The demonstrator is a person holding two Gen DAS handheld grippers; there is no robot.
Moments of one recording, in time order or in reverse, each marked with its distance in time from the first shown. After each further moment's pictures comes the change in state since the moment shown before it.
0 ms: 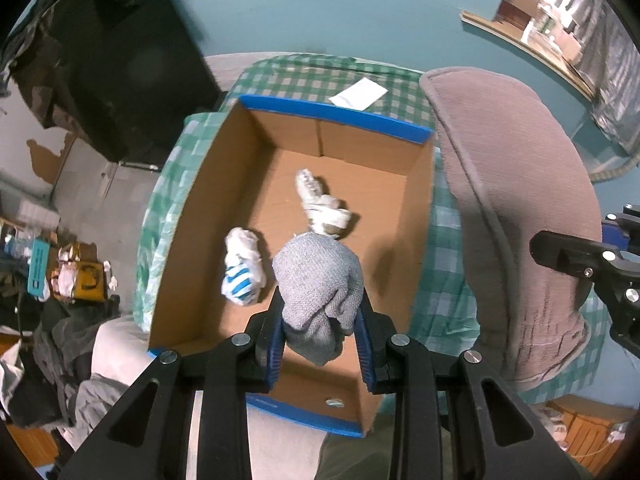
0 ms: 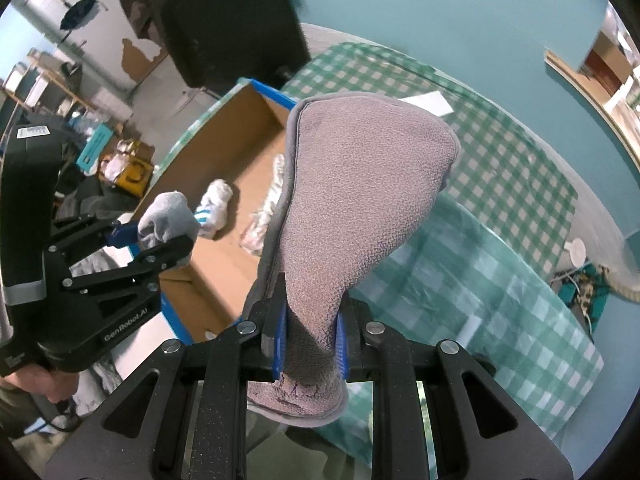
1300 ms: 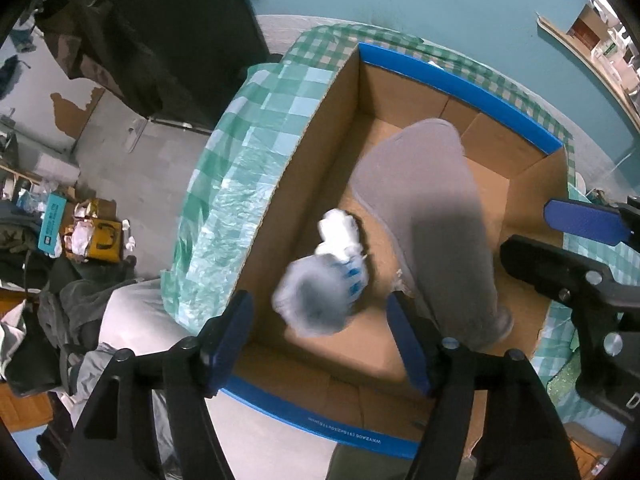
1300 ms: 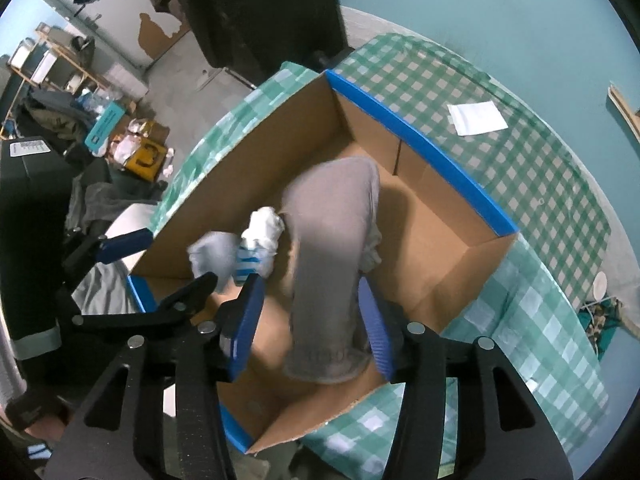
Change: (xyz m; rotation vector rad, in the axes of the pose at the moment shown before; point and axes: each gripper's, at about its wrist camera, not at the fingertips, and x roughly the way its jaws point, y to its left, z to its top) left arm 0.051 0.087 0.008 -0.121 0.100 0.071; right arm 0.084 0.072 0.063 -0.062 0.060 0.038
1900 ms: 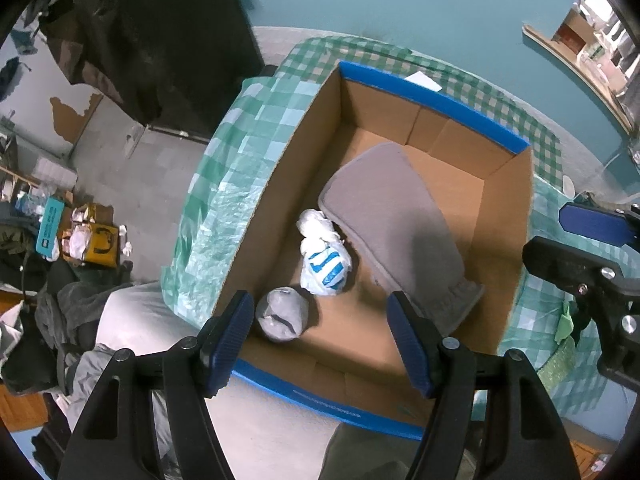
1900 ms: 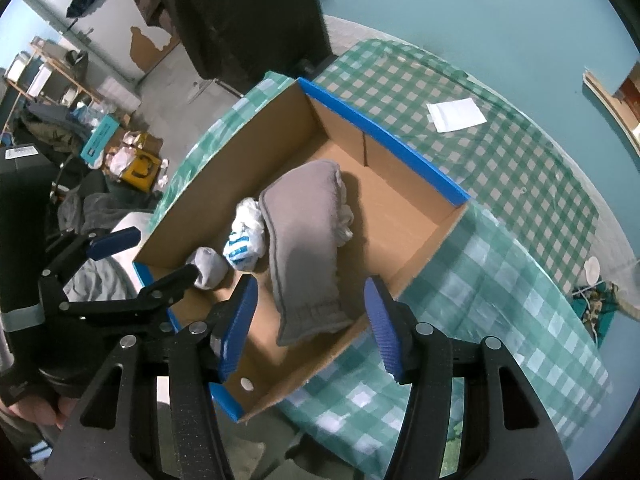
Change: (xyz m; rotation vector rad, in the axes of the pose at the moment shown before) left arm -0.030 -0.011 -0.013 0.011 -0.046 -0.018; right arm -0.037 -0.020 -0.025 0.039 -0.039 -0.021
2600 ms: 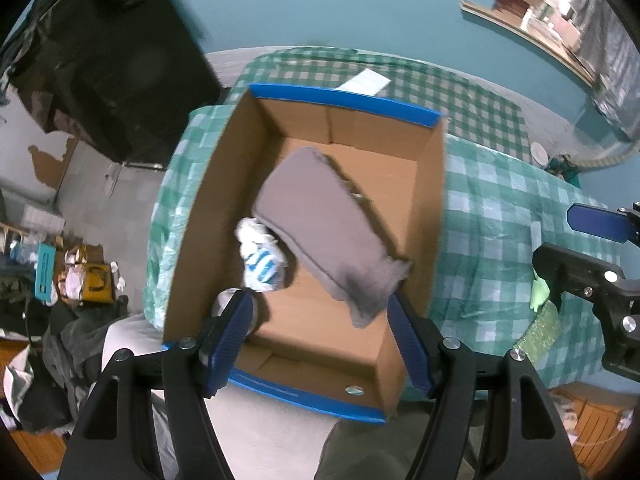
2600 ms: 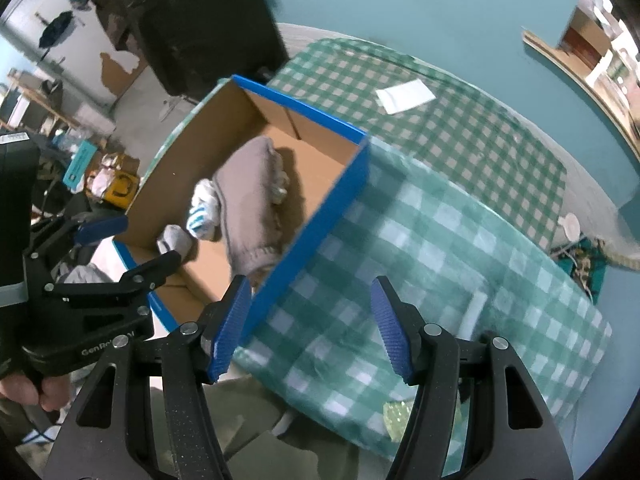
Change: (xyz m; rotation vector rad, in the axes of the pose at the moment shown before) left arm -0.026 -0.068 -0.016 0.163 -0.036 -0.037; right arm -0.044 -0.051 -0.065 0.129 -0.032 -0.064
